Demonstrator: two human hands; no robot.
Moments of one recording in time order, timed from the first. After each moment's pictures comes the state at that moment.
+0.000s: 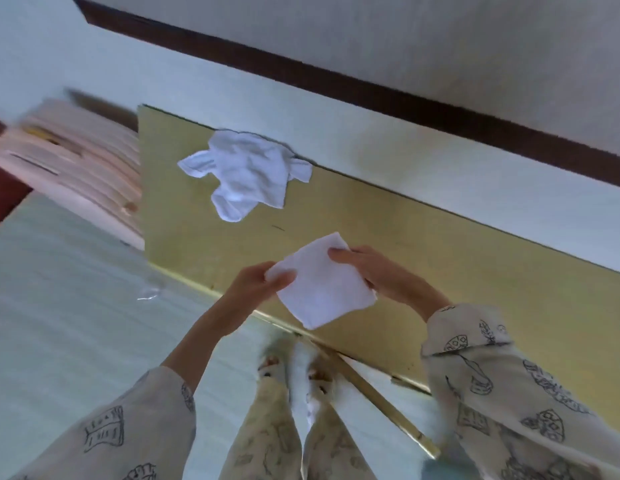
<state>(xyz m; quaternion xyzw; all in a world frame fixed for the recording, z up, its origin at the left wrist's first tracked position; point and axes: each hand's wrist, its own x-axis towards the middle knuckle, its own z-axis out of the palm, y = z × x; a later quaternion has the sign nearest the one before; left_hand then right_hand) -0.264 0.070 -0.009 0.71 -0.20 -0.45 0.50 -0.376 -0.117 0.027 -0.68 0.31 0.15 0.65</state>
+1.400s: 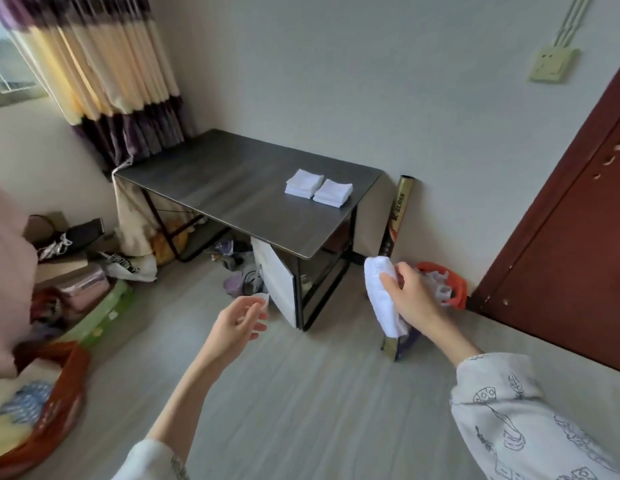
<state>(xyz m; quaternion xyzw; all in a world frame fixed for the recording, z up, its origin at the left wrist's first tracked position) -0.424 1.226 0.123 0.66 0.47 0.26 0.52 -0.168 1.113 0.145 -0.81 -0.40 0.17 0.39</state>
